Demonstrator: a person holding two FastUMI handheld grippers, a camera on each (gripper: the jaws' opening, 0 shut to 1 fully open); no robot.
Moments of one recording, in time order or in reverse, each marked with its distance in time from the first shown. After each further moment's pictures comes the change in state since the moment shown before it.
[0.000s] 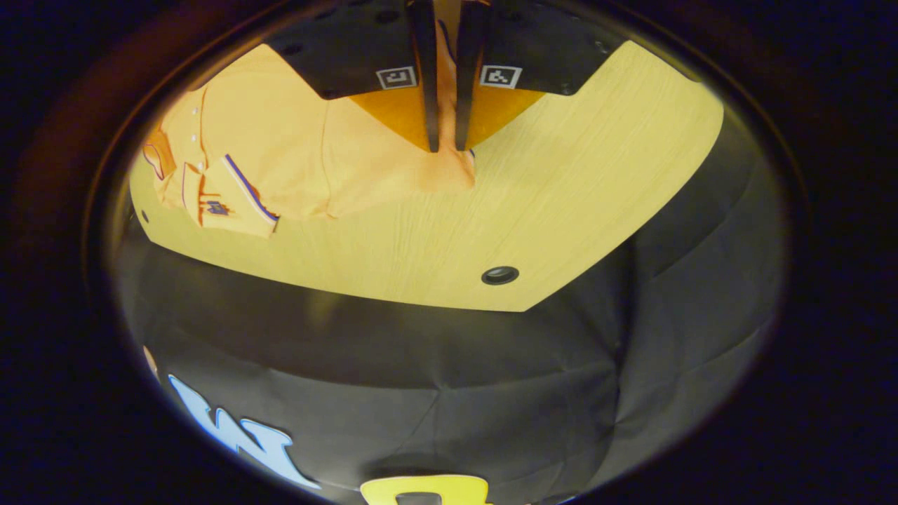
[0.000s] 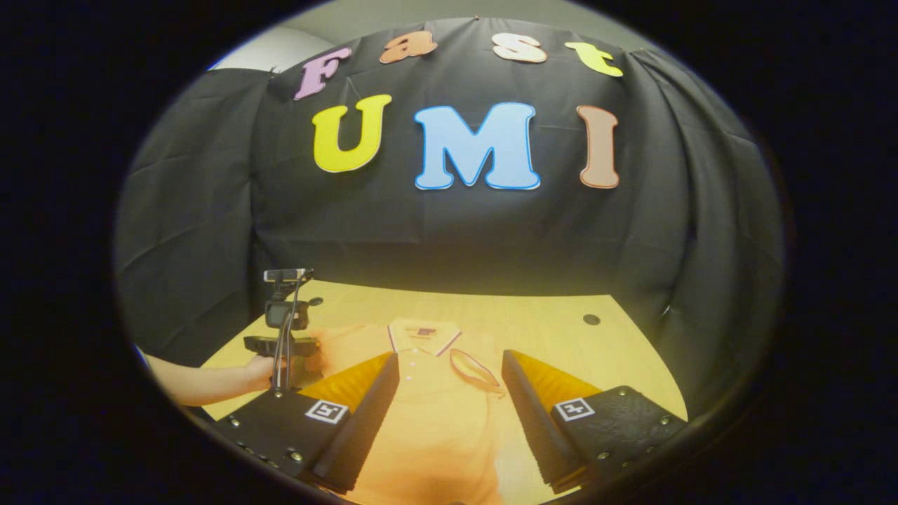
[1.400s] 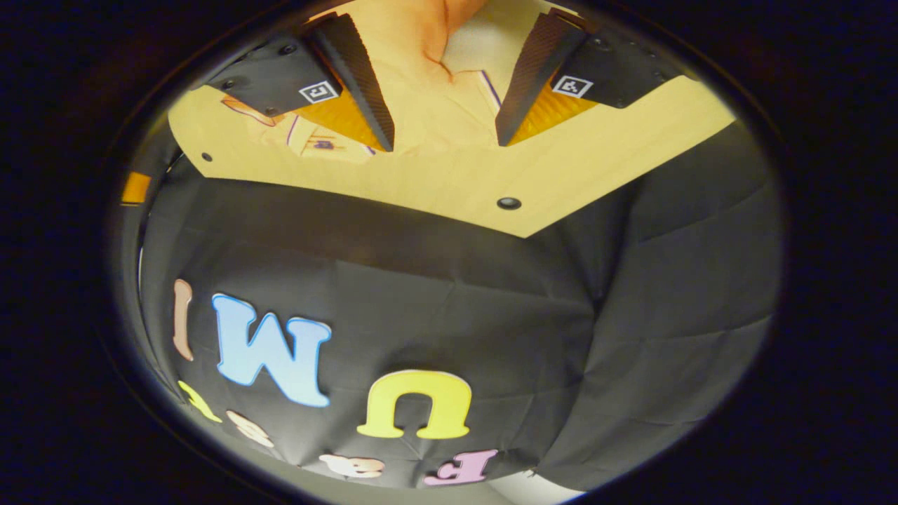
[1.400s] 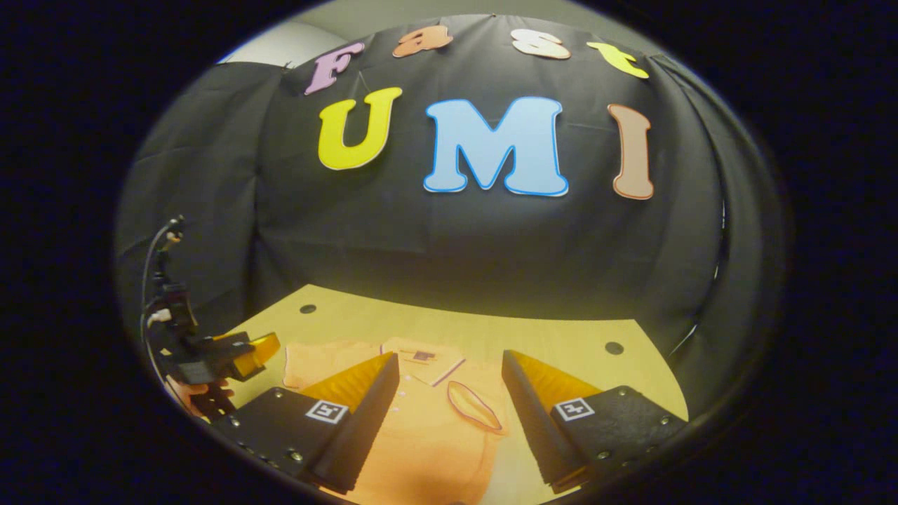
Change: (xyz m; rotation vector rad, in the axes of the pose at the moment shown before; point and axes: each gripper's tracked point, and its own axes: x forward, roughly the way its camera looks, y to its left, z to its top) left arm -0.166 -0.035 0.052 -0.146 -0.280 -0.088; right arm 0.083 -0.001 0.022 -0.068 -0.061 0.071
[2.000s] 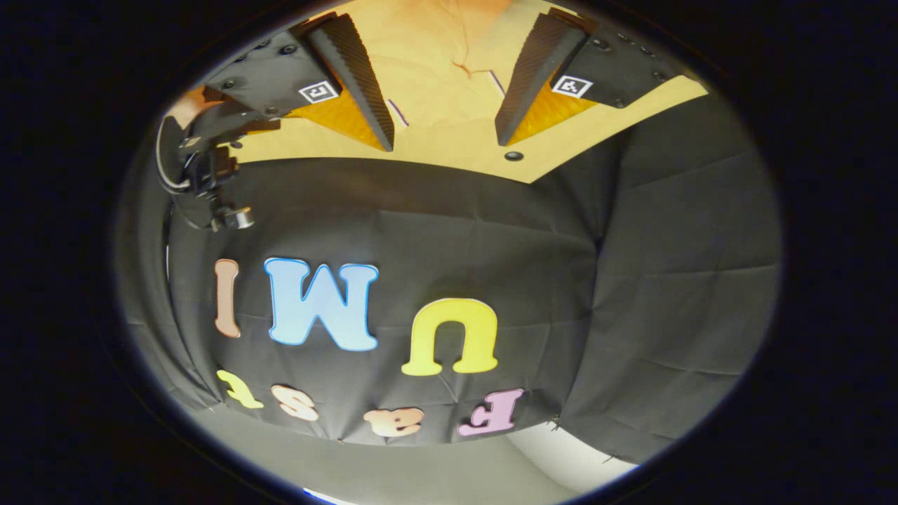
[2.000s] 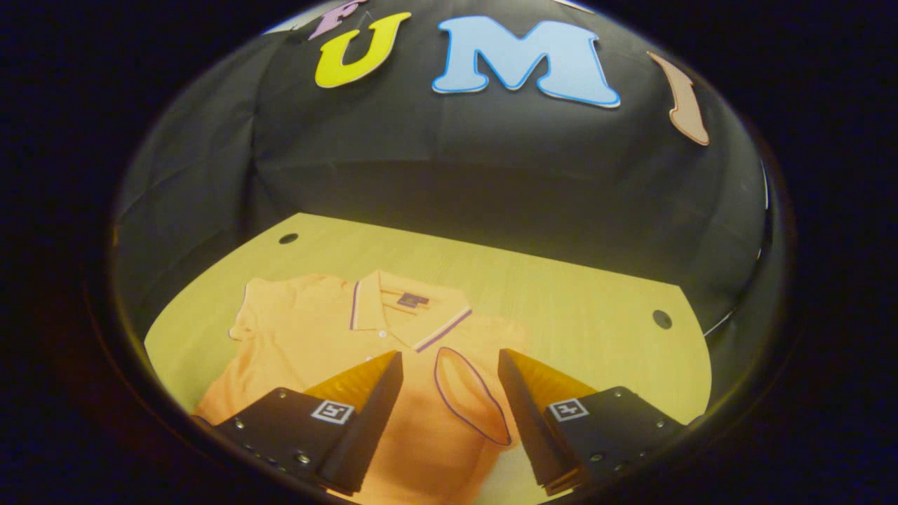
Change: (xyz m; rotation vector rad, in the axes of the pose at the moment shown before) left arm -0.157 -0.073 0.080 0.094 -0.225 -0.068; right arm 0.126 -0.020 -0.095 -0.066 0.237 0.076
